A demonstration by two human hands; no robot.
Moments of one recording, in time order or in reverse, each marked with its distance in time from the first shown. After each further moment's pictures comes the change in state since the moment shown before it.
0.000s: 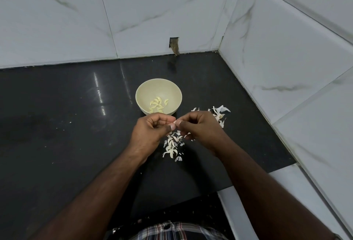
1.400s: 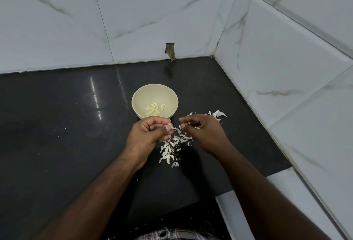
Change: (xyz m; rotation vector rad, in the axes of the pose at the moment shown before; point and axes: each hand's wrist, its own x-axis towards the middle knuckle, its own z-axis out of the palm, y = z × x) left_hand 0.005 0.000 0.004 -0.261 -0.005 -0.104; right_hand -0.001 0.003 -0.017 -0.316 0.135 -0.098
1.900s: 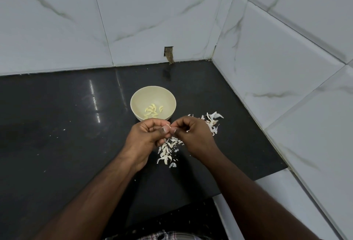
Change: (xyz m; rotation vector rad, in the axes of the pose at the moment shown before) left_hand -0.005 0.002 0.003 -0.066 -0.013 -0.059; right_hand -0.014 -0.020 0.021 0.128 0.025 -0.061
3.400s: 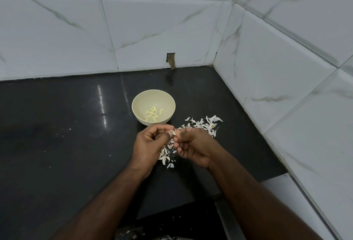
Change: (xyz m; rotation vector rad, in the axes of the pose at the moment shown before) left_hand -0.016 -0.024 0.022 0.154 0.126 0.279; right_hand -0.007 0.005 -0.017 0.730 -0.257 0.594
